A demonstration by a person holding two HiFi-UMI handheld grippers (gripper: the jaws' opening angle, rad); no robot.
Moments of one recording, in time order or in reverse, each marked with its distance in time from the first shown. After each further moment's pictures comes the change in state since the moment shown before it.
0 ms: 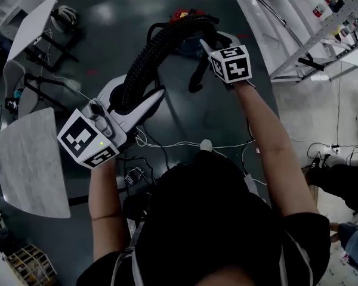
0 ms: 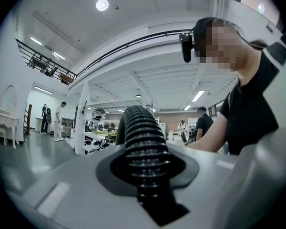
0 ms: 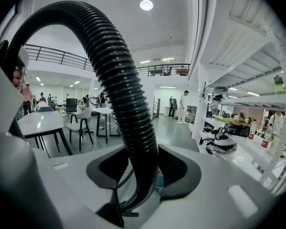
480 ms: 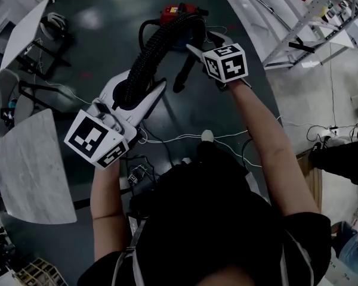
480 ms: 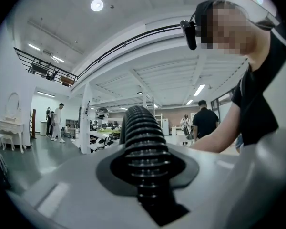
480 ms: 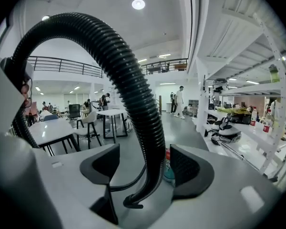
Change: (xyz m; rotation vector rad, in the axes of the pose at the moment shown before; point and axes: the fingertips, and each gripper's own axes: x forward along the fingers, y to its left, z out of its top) left arm -0.046 -0.027 -0.016 0.038 0.038 0.051; right arm -0.048 0.079 -0.014 0.081 0.018 0.044
